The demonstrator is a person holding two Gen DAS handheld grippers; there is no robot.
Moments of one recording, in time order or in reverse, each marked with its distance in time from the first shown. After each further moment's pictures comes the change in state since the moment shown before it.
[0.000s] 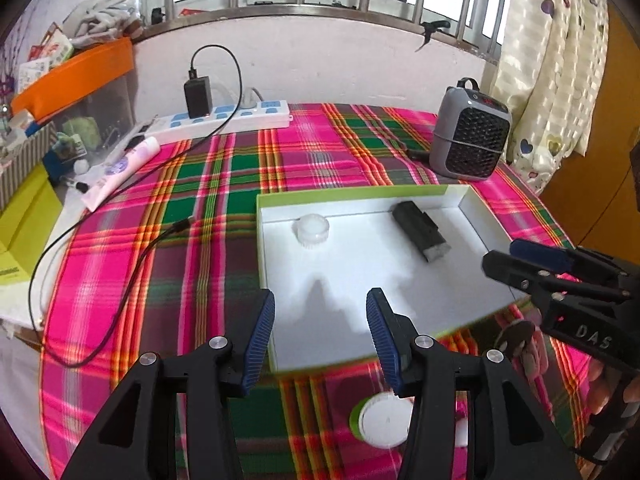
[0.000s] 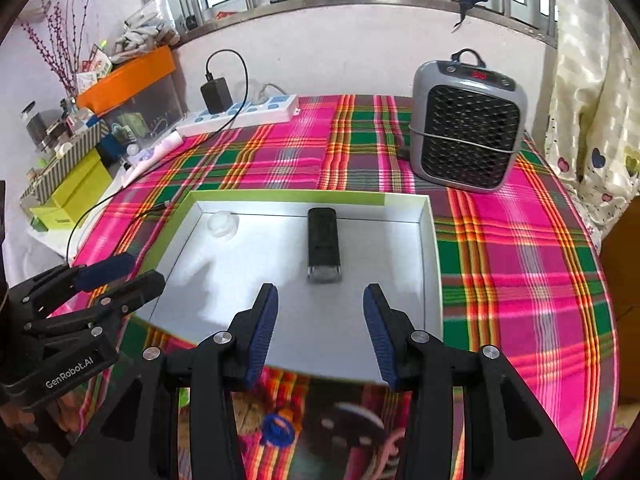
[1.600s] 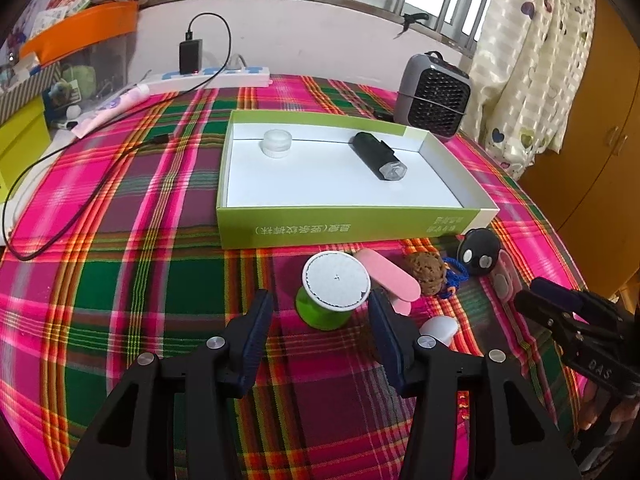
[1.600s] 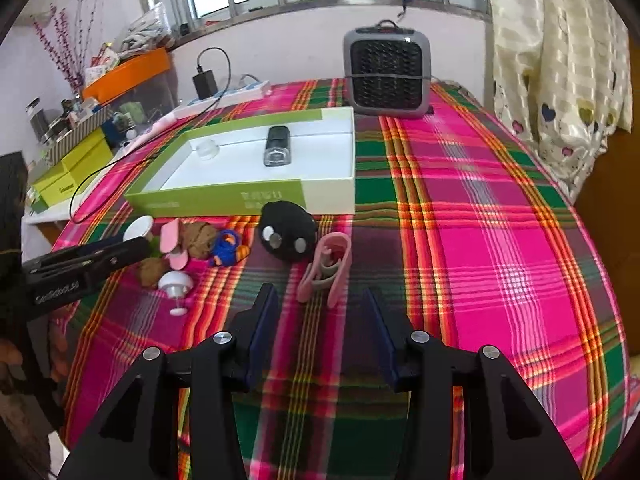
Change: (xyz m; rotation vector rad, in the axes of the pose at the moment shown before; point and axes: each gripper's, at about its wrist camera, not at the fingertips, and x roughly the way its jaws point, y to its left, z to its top) left arm -0.008 -0.015 -0.081 -0.060 0.002 -0.103; right arm -0.043 -0.032 -0.113 0.054 -0.039 -0.053
